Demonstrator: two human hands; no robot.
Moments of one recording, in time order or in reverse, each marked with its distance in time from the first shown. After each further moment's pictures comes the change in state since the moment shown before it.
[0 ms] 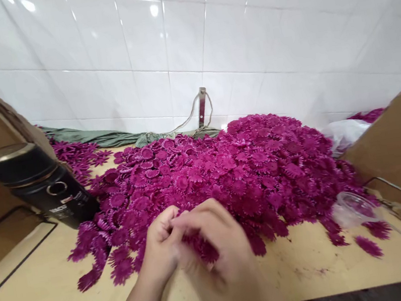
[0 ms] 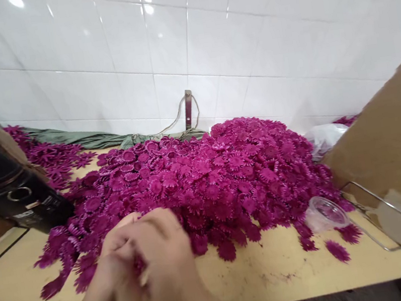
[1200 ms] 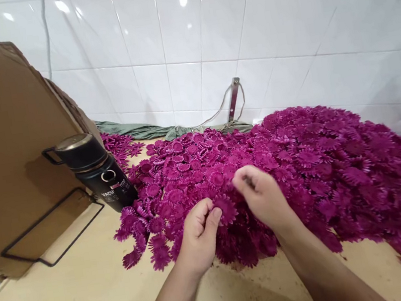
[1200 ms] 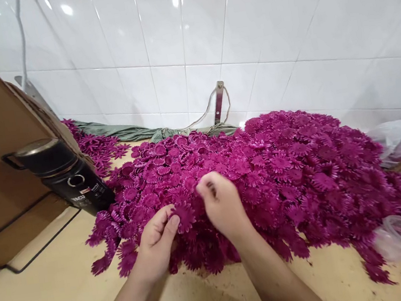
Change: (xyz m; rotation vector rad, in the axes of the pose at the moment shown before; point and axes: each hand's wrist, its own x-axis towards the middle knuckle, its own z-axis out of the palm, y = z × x) left_hand 0.006 0.005 -0.014 0.071 -0.108 0.165; right_hand 0.066 0.079 -0.014 -0.021 0.066 0.226
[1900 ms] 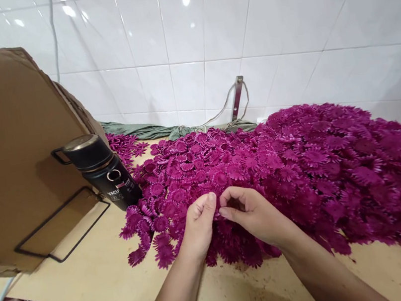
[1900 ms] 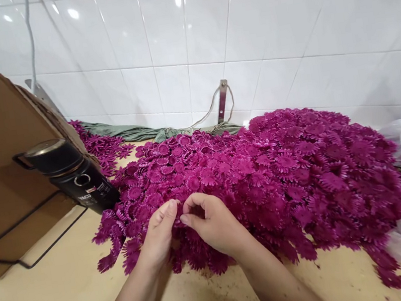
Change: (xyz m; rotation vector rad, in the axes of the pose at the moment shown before) left_hand 0.015 -0.004 0.006 -0.219 0.080 -0.132; right_hand -0.020 -0.014 0.016 0.194 -0.432 0.100
